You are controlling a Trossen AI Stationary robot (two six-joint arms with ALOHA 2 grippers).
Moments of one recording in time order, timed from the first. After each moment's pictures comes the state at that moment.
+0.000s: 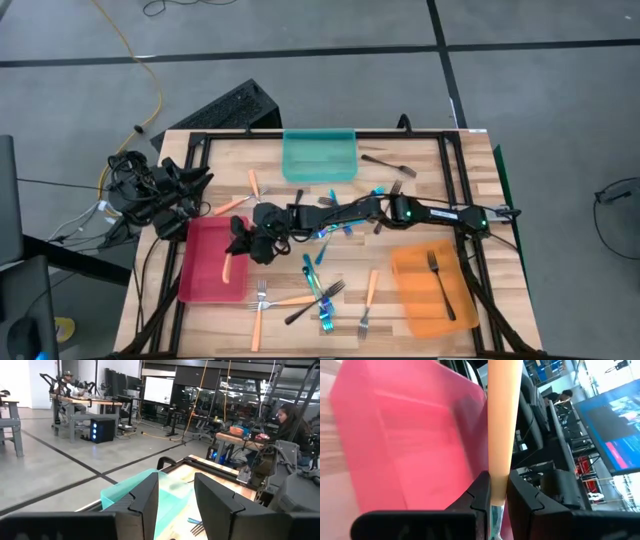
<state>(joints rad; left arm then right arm) -0.88 0.01 0.45 -0.45 -1.48 -0.20 0.04 2.69 2.34 0.09 -0.36 -1.21</state>
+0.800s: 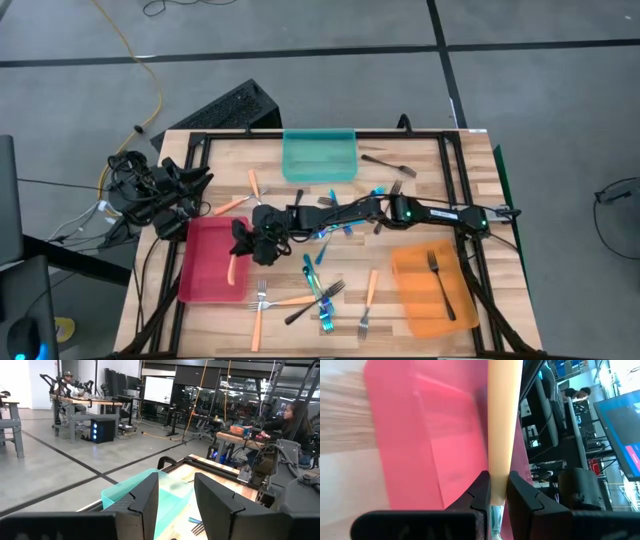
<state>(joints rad) -0.88 0.01 0.45 -0.46 -1.48 -0.19 0.04 2.69 2.34 0.00 -0.34 -1.30</state>
